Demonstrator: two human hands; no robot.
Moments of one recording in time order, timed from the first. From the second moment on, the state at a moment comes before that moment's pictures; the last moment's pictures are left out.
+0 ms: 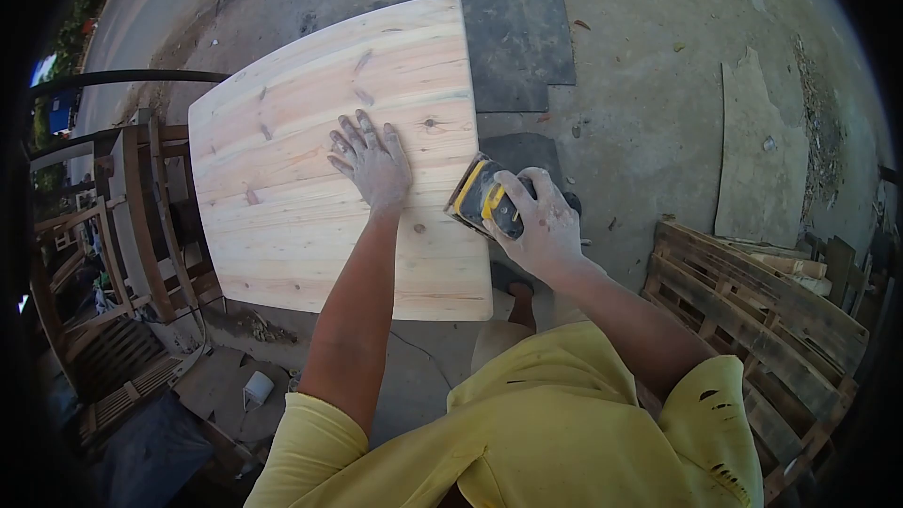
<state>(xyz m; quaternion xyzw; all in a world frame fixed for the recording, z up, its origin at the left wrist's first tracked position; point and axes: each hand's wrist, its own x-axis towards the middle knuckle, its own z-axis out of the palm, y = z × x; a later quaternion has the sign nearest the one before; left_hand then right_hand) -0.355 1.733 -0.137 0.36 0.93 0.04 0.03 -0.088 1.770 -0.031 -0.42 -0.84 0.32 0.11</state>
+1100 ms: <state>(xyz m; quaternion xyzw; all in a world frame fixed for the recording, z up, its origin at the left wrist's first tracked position) -0.357 1.735 -0.138 0.36 0.93 0.06 0.04 -0.171 1.858 -0.008 -0.42 -0.88 0.24 0.05</state>
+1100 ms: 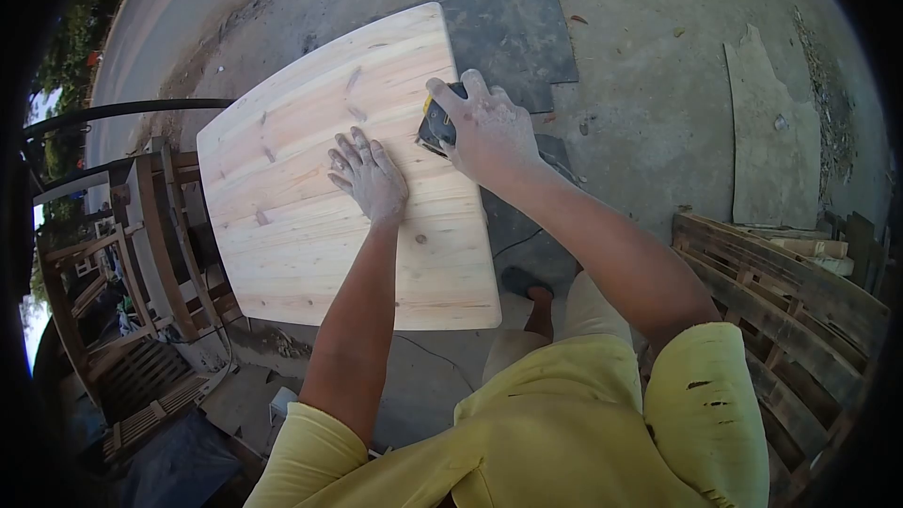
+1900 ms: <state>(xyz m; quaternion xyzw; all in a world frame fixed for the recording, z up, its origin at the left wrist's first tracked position) -0.356 1.737 -0.136 0.36 0.93 0.00 0.04 -0.147 1.864 -0.030 -0.48 -0.82 0.29 0.12</state>
